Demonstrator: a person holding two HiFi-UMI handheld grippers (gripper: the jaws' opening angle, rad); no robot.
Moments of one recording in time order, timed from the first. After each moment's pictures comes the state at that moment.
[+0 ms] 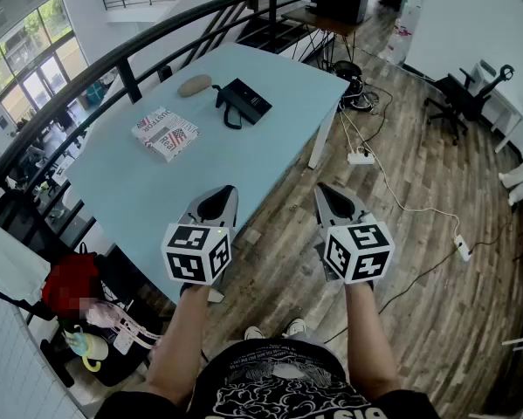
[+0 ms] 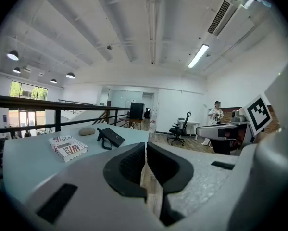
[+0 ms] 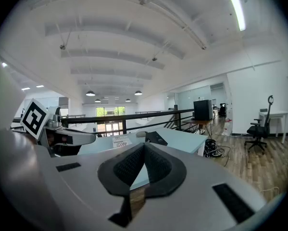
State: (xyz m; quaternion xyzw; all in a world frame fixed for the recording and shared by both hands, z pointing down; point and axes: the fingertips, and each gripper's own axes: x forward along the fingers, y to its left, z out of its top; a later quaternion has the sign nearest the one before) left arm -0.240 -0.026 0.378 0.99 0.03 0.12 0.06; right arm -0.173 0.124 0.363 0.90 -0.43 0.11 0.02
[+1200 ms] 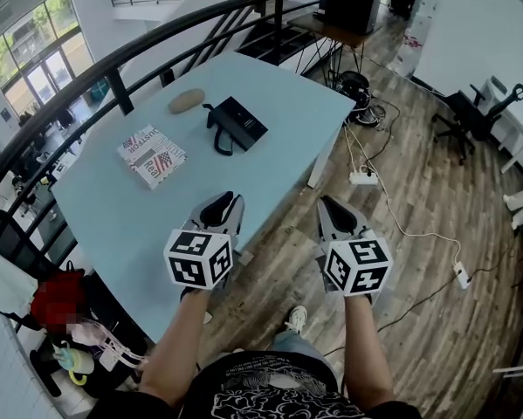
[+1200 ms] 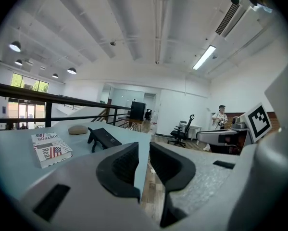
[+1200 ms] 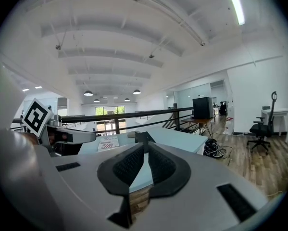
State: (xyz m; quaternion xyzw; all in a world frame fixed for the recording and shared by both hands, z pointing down) left arm -0.108 -0.037 0.399 0.99 0.03 0.11 0.09; right arm -0.042 0.117 0.389 0.90 -0.43 0.12 0.02
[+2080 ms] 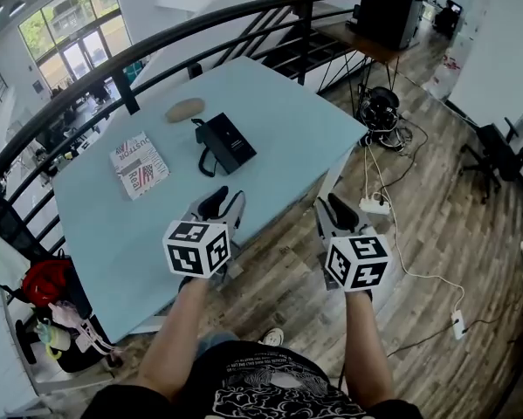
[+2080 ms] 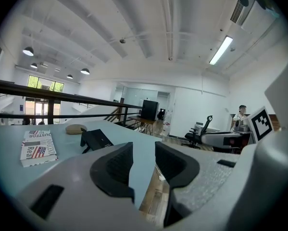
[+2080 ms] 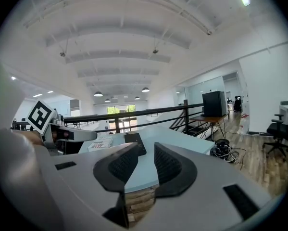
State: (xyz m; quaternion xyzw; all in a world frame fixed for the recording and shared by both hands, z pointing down) left arm 0.047 -0.018 0.406 0.98 -0.06 0.13 0.11; right arm 0.139 0.136 0.399 0.85 -0.50 0.13 0.02
